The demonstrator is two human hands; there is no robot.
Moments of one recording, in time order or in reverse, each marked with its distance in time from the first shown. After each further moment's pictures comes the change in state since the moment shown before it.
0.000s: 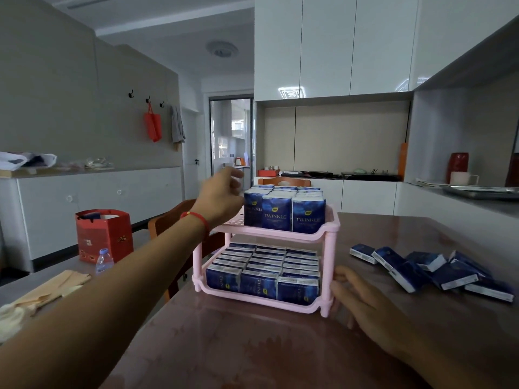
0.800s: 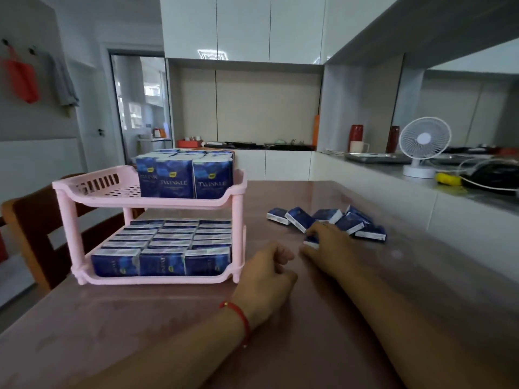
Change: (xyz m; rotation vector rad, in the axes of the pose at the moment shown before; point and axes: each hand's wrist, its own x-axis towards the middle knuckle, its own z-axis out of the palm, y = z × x) left_hand -0.161 0.070 0.203 -0.398 -0.511 -0.037; right_hand 0.035 0.122 -0.079 -0.703 0.342 0.351
